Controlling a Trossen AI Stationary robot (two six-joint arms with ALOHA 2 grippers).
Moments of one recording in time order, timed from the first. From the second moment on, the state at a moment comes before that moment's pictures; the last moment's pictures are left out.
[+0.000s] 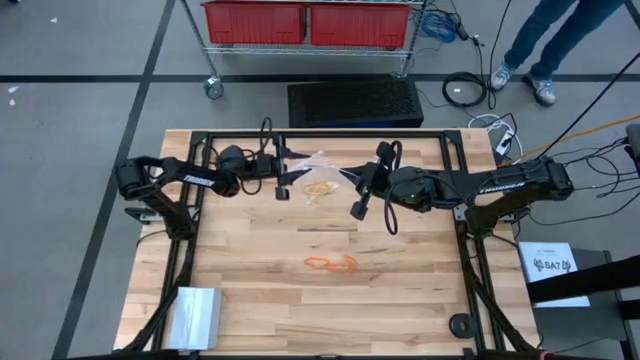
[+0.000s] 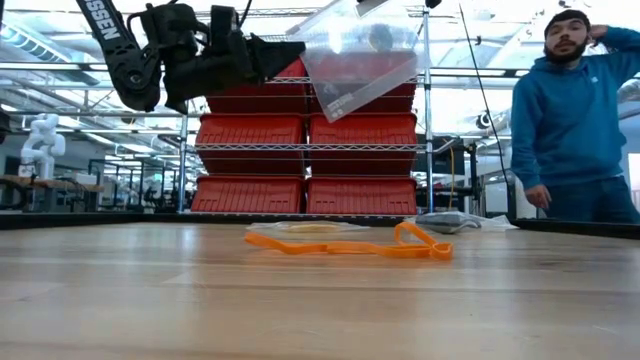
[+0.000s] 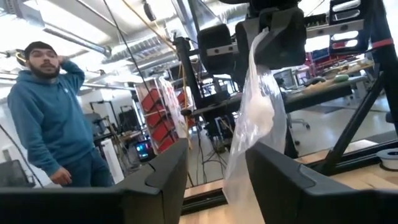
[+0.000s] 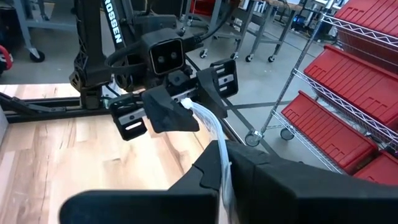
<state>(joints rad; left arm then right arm) 0.45 1.54 0.54 1.38 0.47 0.20 0.11 1.31 1.17 -0.15 0.60 -0.02</state>
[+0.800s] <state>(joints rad) 0.45 1.44 0.47 1.36 0.55 0.22 0.10 1.30 1.17 -0.15 0.62 -0.02</state>
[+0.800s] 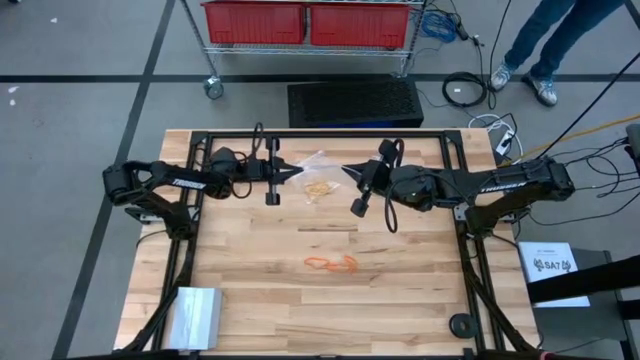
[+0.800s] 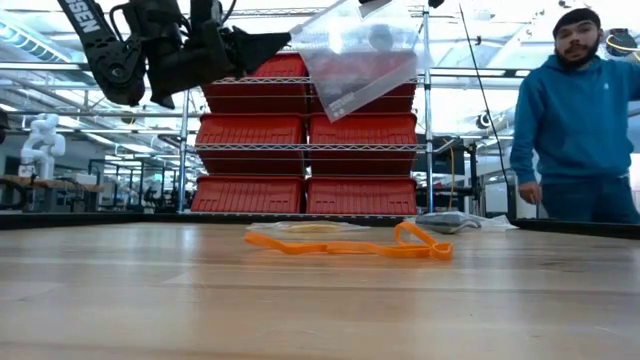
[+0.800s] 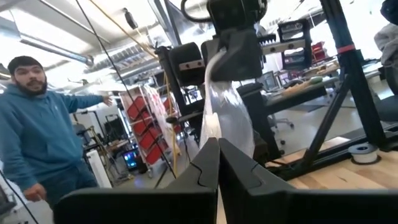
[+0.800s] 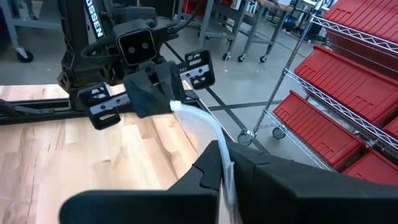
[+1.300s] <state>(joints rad) 0.44 1.44 0.50 1.30 0.54 0.19 0.10 1.30 1.17 -0.15 0.62 -0.02</state>
